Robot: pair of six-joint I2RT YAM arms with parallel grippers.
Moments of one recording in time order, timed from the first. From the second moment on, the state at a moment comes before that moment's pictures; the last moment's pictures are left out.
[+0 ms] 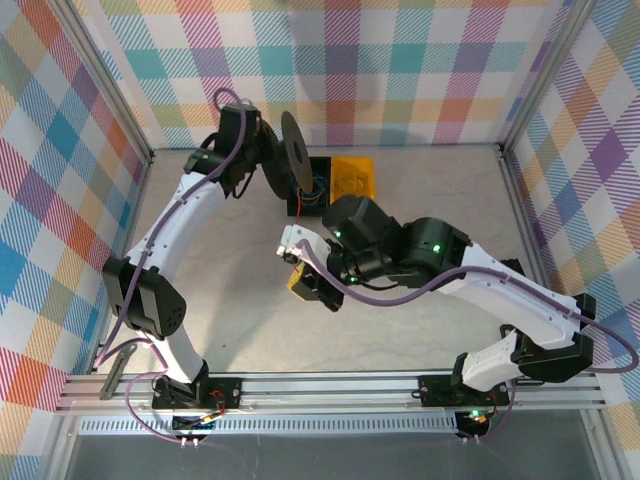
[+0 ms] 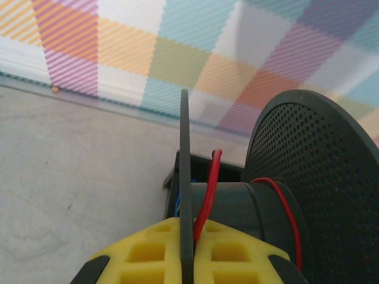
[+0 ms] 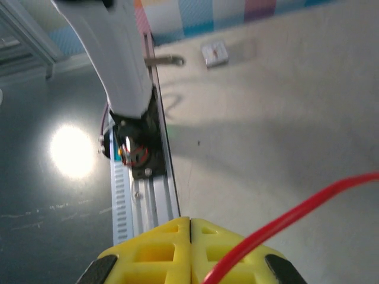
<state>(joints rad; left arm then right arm) -0.37 1.73 1.78 -0.61 -0.22 -0.46 1.20 1.44 1.86 -1.08 -0.25 -0.10</state>
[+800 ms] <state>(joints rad) -0.53 1.49 1.50 -0.89 -0.05 0.16 0.35 1.96 2.51 -1.10 -0.74 -0.29</state>
